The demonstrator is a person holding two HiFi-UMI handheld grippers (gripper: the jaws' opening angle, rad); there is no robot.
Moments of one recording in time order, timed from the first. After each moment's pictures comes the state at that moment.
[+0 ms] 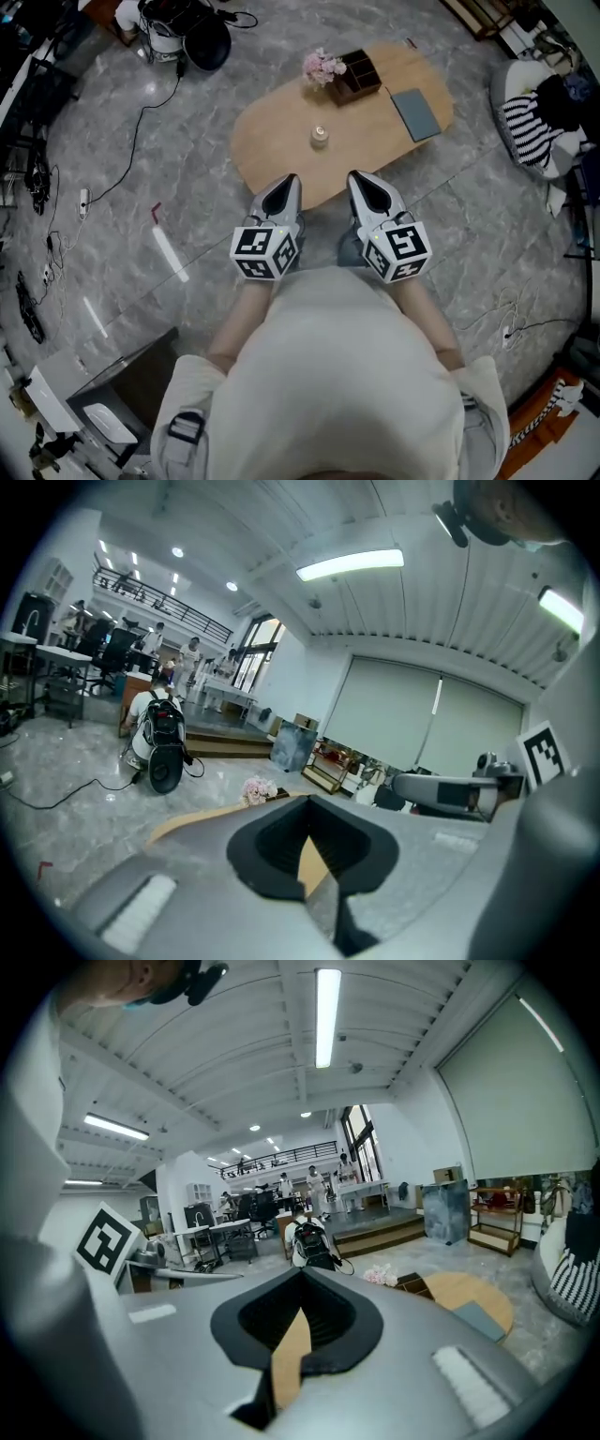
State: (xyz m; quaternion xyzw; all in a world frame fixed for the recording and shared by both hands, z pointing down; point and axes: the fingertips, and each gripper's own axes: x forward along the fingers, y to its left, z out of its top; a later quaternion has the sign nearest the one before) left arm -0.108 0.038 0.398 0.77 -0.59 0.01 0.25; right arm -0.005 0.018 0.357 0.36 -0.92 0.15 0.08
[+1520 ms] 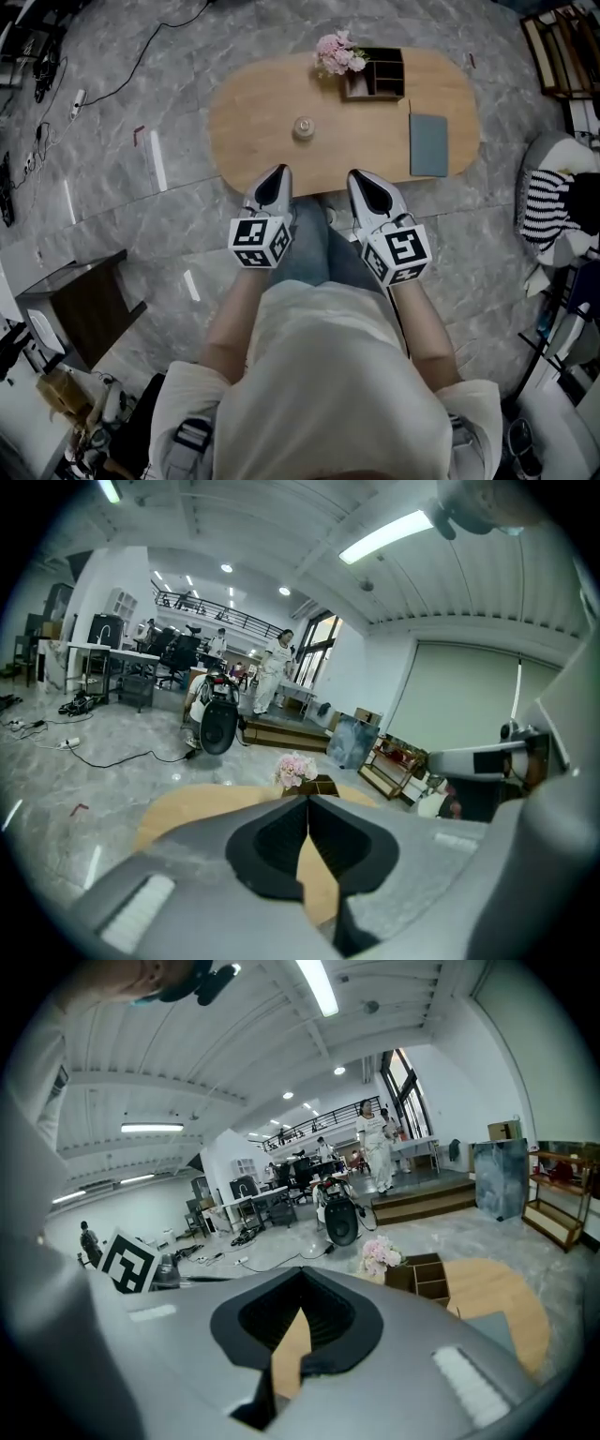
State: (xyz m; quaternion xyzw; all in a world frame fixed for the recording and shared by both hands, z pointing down) left arm -0.055 -0.081 0.523 0.61 -0.74 0.02 0.29; right arm 0.053 -0.143 0.455 0.18 -0.95 0.19 0.17
